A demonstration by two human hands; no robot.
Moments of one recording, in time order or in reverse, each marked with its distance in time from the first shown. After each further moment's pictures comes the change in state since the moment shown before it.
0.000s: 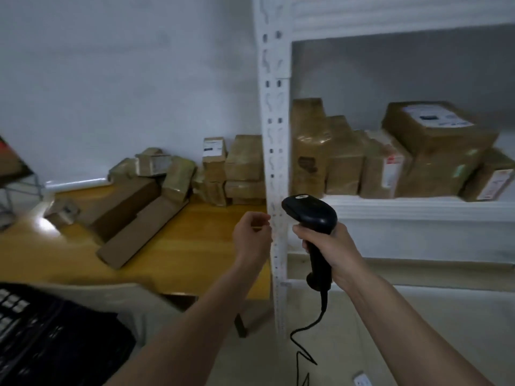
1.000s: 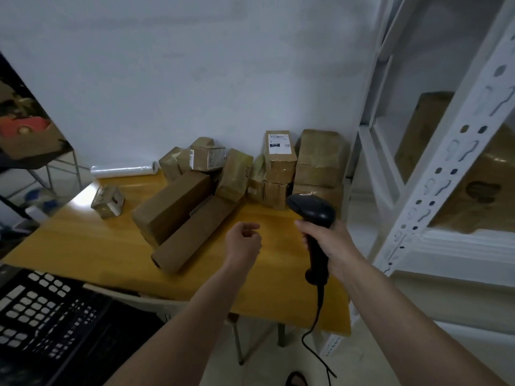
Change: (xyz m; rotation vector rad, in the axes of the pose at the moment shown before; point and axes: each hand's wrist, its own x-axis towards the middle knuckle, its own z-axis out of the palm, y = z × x) left_hand 0.154 -0.072 -0.185 0.076 0.063 -0.202; right_hand 0.119 0.026 0.214 -0.008 -0.035 0.114
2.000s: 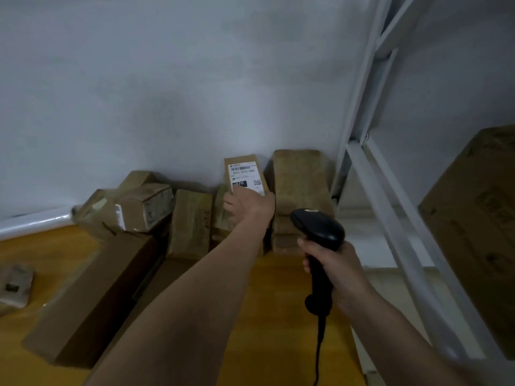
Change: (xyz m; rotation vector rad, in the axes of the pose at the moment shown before) left_hand 0.284 0.116 0.168 0.494 0.067 -0.117; right_hand 0.183 -0.047 -0.005 0.135 0.237 0.086
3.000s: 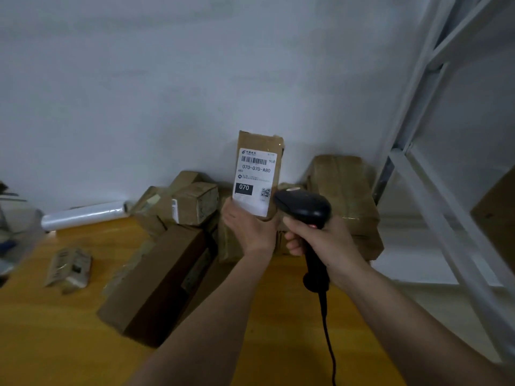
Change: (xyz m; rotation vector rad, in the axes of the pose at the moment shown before) left_hand -0.009 -0.098 -0.079 -0.347 0.314 0.327; right_hand -0.042 -0.027 0.103 -0.134 -0.238 -0.195
